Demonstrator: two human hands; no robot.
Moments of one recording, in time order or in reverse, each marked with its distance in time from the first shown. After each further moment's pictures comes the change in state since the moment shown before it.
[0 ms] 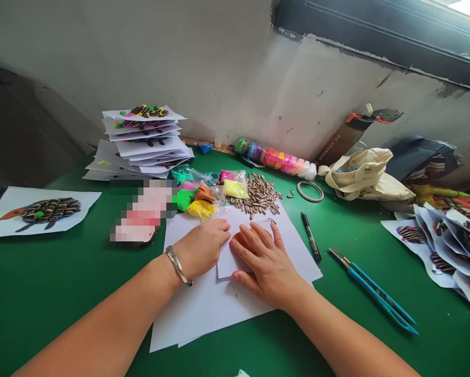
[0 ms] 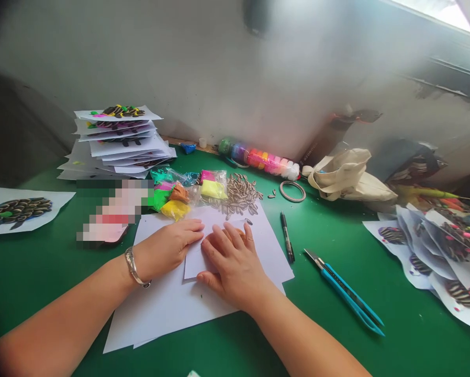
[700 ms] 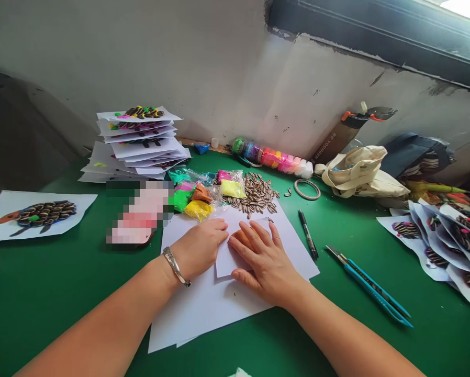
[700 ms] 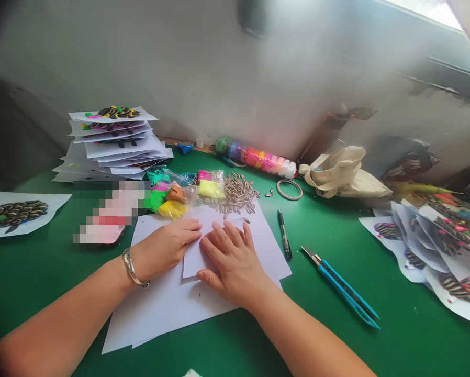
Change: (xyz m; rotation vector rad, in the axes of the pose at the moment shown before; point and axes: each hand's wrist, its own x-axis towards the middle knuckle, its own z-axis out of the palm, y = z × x) left_hand -0.001 -0.001 0.001 -0.007 -0.022 -0.016; right_hand -0.003 0.004 -0.001 -0.007 -0.023 0.031
